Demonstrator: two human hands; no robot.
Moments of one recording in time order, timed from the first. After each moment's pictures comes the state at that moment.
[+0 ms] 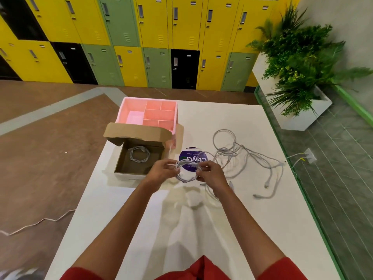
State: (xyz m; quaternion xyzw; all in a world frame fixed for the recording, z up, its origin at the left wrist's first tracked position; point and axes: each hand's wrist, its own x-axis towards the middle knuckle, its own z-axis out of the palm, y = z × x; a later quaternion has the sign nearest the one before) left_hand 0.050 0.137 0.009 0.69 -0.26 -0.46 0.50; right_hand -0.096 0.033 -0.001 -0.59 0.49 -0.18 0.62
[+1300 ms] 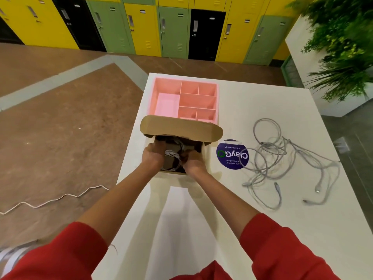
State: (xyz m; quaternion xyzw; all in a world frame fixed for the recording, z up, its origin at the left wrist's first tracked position) left_hand 0.206 0.158 -0.028 0.91 -0.39 -0.18 -0.01; right_hand 0.103 0.083 -0.058 -0.79 0.48 0.06 0.38
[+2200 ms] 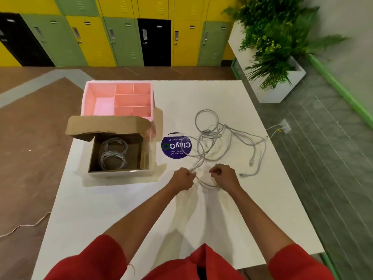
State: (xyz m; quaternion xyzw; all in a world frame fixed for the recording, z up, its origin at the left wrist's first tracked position) left_hand -0.025 0.085 -0.064 0.75 -0.34 -0.50 0.26; right_hand -0.175 0.008 -0.051 -0.70 0.58 -0.06 0.40
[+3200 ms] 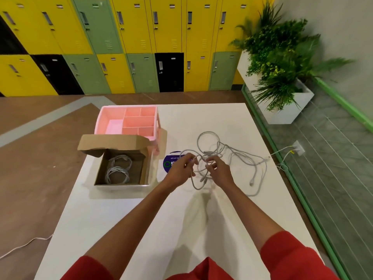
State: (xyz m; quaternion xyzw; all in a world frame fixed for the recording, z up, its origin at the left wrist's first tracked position) left_hand -0.028 0.058 0.020 0.70 -0.40 -0.39 0.45; right_hand -0.153 -0.039 -0.022 -0.73 0.49 -0.19 0.43
